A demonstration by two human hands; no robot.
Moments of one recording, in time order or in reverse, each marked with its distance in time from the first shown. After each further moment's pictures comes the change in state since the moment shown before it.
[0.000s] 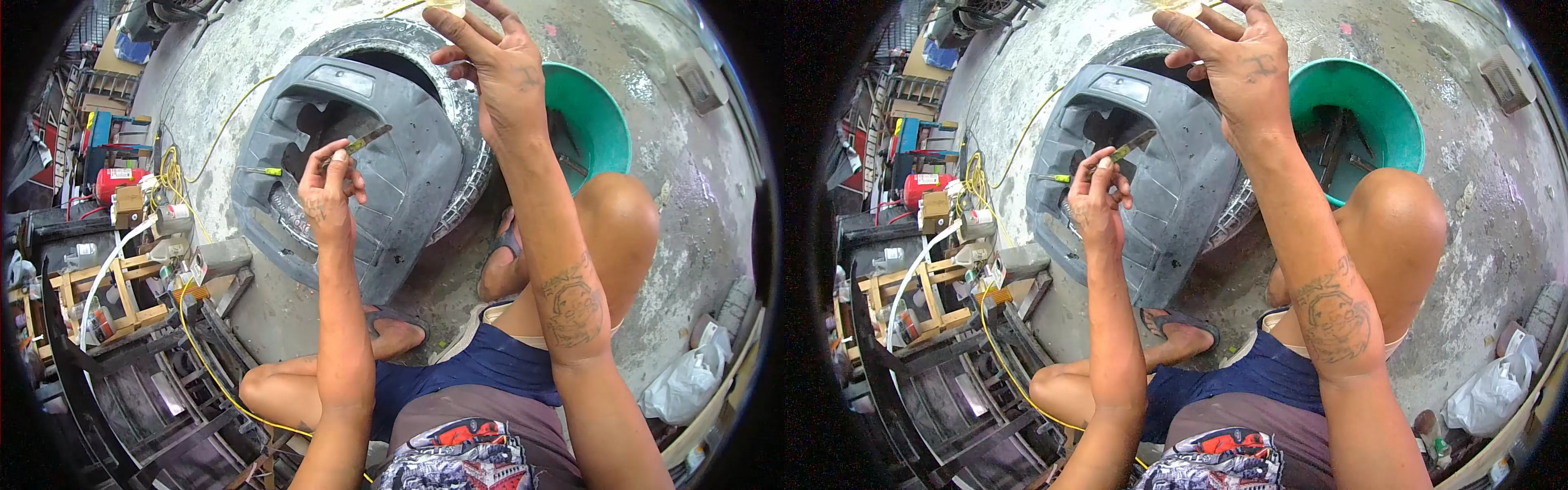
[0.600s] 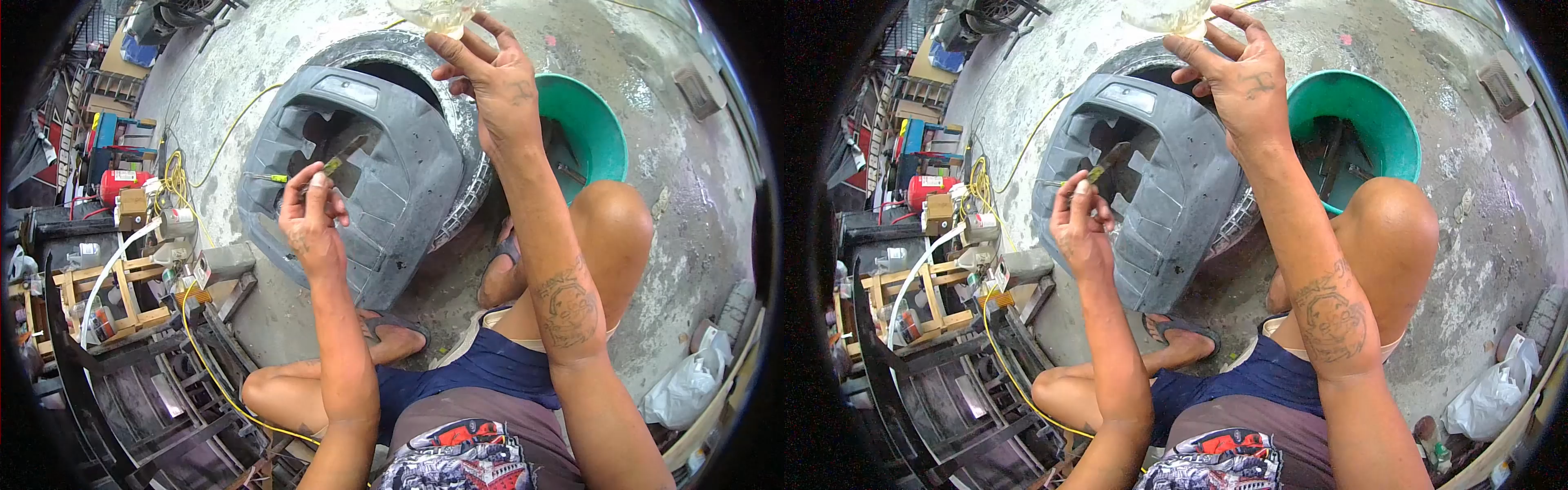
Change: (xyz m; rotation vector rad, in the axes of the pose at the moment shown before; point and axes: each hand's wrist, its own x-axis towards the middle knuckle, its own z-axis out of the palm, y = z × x) left_hand -0.023 0.032 -0.010 -0.046 0.127 0.089; right_hand 0.006 0.011 -0.008 -0.009 -0.029 0.019
